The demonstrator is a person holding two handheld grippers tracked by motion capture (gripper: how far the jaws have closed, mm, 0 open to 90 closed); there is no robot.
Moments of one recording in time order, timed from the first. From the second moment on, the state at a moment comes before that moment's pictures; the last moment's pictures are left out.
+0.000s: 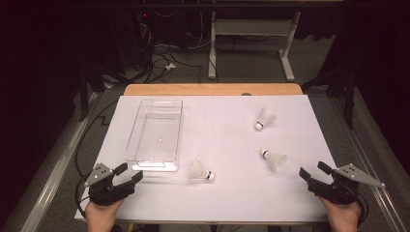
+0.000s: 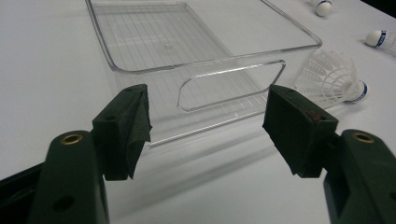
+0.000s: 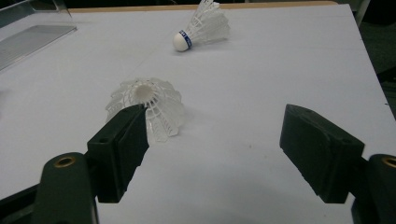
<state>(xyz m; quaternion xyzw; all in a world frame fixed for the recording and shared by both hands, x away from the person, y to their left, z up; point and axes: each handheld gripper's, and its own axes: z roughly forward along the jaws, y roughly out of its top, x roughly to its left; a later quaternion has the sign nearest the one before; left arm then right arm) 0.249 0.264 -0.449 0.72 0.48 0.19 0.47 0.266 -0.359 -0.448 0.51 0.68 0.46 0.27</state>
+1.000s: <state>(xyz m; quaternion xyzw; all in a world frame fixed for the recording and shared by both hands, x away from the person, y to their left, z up) 0.242 0.230 -0.434 0.74 0.45 0.16 0.48 0.266 -0.358 -0.448 0.51 0.68 0.46 0.26</state>
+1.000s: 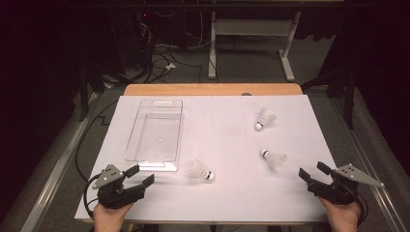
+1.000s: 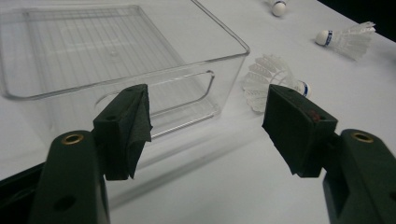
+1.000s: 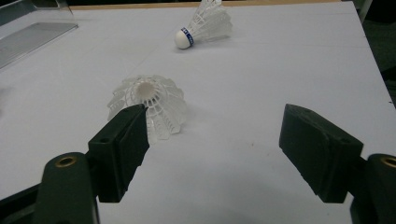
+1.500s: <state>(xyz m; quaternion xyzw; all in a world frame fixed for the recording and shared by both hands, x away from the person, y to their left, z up) 0.247 0.201 -0.434 0.76 0.42 0.14 0.48 0.266 -0.357 -0.449 0.50 0.68 0.46 0.26</state>
